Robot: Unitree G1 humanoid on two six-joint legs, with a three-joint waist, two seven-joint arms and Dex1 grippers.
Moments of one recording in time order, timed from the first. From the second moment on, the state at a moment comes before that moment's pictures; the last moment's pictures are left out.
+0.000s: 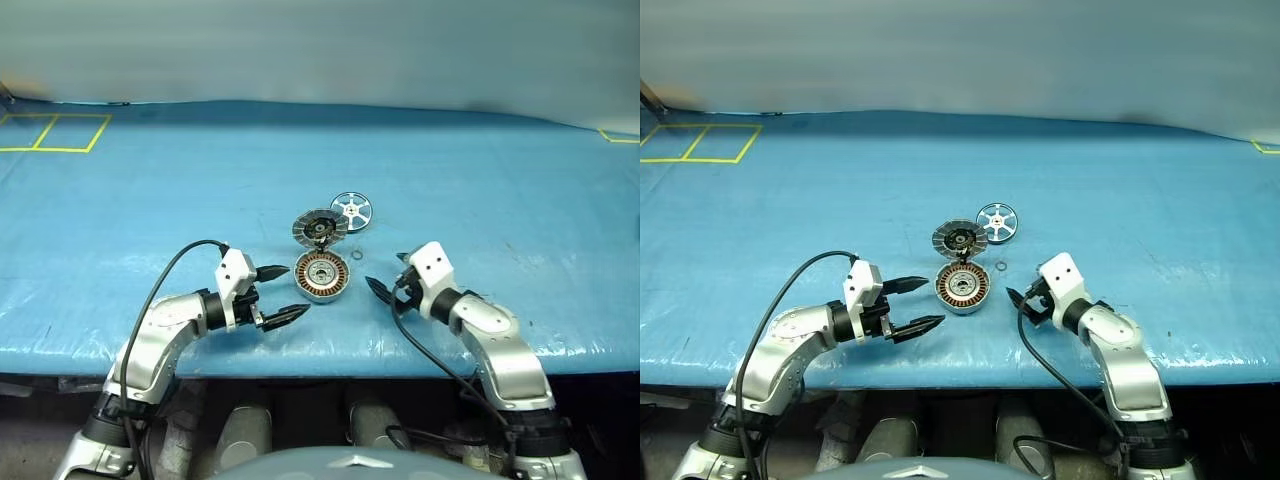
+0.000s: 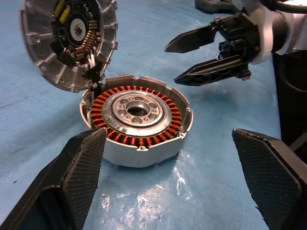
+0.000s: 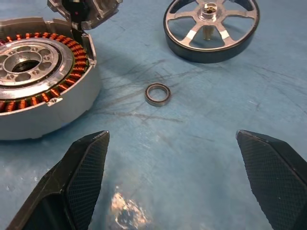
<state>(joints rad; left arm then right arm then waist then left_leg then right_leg) -0.08 0.47 -0.15 -0.18 -0.37 0.32 -0.92 -0.06 -0.32 0.01 -0.21 0.03 0.47 0.60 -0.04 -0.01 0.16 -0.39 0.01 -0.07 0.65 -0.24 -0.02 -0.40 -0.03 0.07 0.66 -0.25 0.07</state>
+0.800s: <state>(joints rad) -0.11 0.44 -0.17 -0.20 -0.35 0.32 -0.90 -0.23 -0.26 0.12 0.11 0.02 0.29 0.52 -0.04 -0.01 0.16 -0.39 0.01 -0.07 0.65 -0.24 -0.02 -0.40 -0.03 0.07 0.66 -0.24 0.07</state>
